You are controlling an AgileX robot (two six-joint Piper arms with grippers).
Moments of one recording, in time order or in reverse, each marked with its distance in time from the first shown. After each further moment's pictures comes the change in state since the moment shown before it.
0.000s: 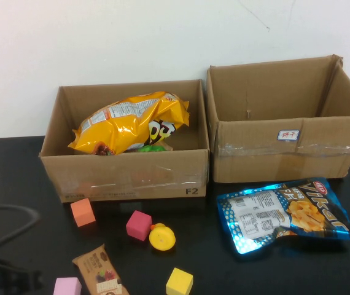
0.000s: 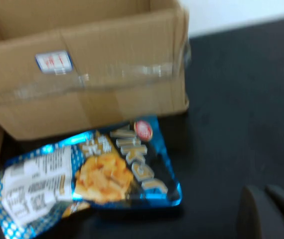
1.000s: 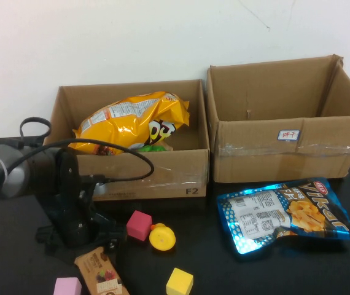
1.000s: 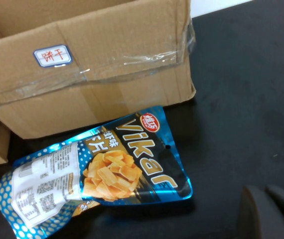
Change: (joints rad) right arm 0.002 0.051 0.000 0.068 -0.011 -0.002; left arm -0.245 1.030 -0.632 0.199 0.147 -0.217
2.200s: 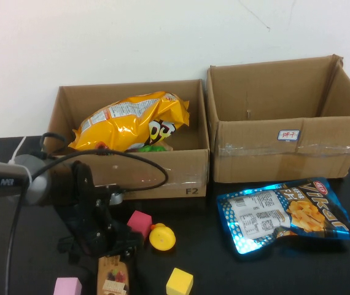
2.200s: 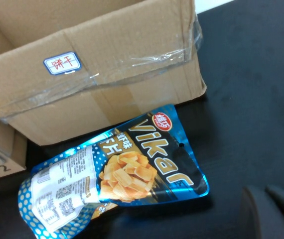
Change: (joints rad) right arm 0.000 0.000 0.000 0.080 0.008 0.000; left arm -0.031 0.109 -0.012 -0.142 -0.075 0.089
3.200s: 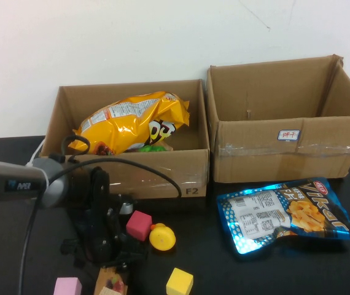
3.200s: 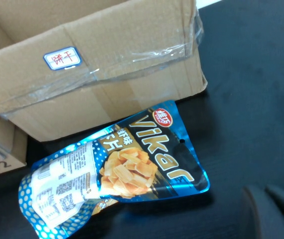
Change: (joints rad) right arm 0.000 0.000 0.000 0.001 0.012 -0.001; left arm -0.069 0.006 -0.013 0.153 0.060 -0.066
